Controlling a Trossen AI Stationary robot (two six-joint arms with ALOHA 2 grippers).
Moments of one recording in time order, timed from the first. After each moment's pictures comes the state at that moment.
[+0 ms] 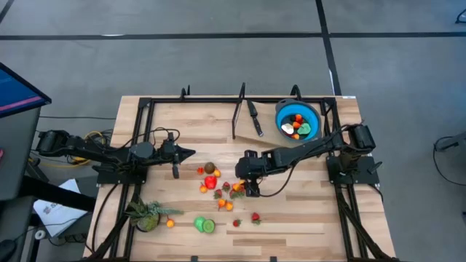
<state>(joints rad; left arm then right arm) -0.03 0.73 0.01 0.60 -0.29 -0.06 0.16 1.82 1.19 -0.38 0.07 0.10</state>
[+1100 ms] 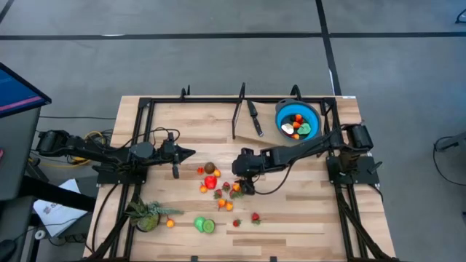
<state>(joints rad) -0.03 0.73 0.01 0.60 -0.29 -0.06 0.13 1.84 1.18 -0.27 0.07 0.10</state>
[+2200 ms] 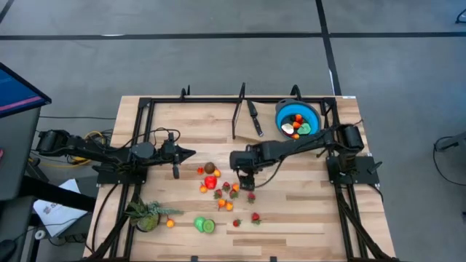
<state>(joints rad) -0.03 0.74 0.01 0.60 -0.29 -0.06 0.09 1.93 1.43 -0.73 0.05 0.25</state>
